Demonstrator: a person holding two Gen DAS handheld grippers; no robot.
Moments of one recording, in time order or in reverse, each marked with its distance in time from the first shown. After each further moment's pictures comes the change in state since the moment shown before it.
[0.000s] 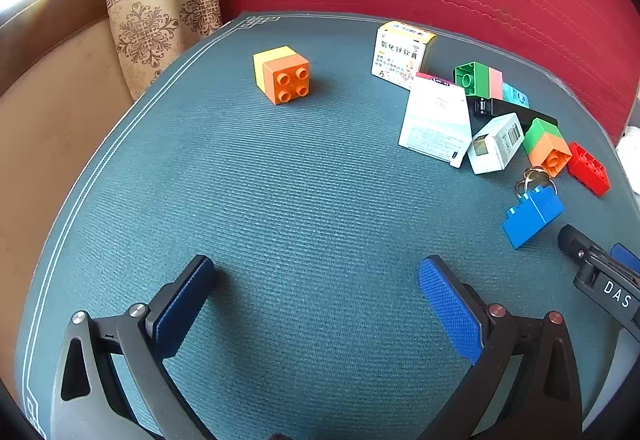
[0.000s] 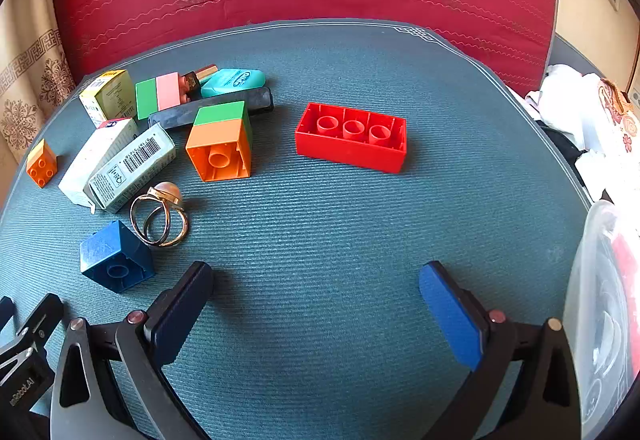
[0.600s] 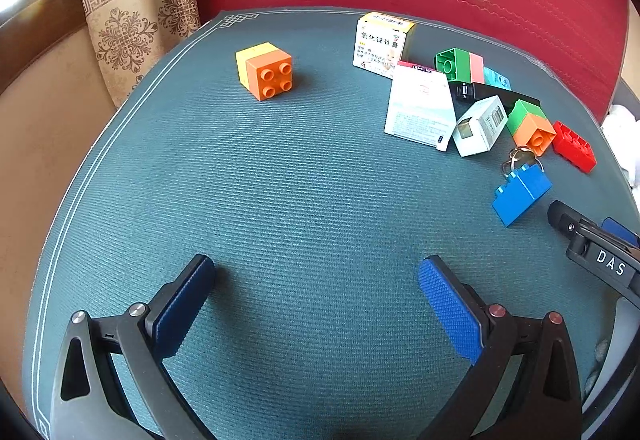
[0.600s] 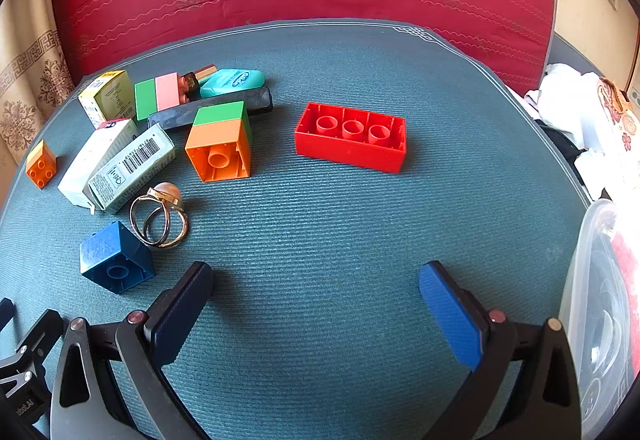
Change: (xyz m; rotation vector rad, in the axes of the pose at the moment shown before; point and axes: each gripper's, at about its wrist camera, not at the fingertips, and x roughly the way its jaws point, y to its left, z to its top) left arm -0.001 0.001 -0.001 0.067 0.021 -0.049; right arm 0.000 -0.001 0.000 0.005 0.000 -0.003
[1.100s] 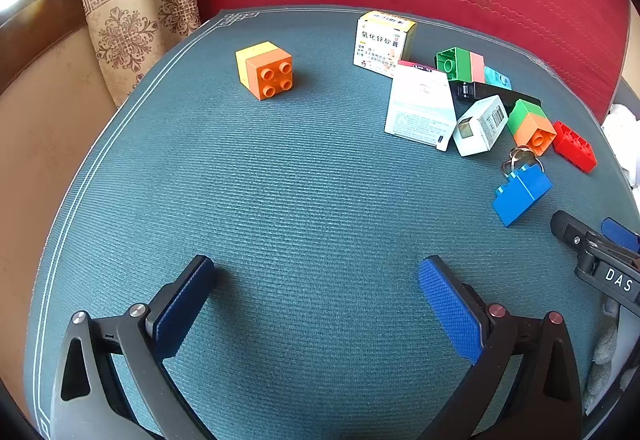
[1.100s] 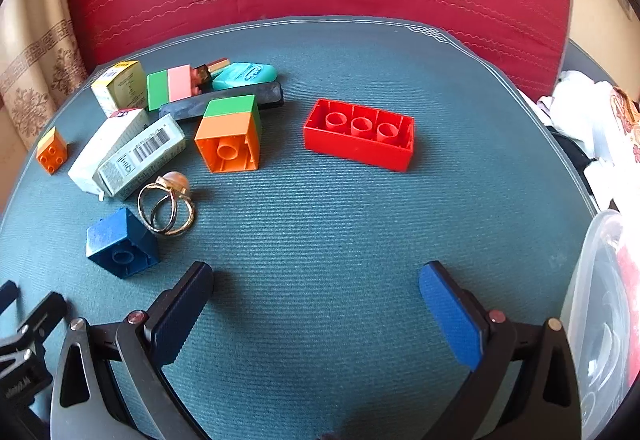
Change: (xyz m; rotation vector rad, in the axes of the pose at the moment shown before) left arm -0.002 0.003 0.000 -0.002 0.010 -0.007; right arm 0.003 -0.009 0.002 -0.057 0.017 0.059
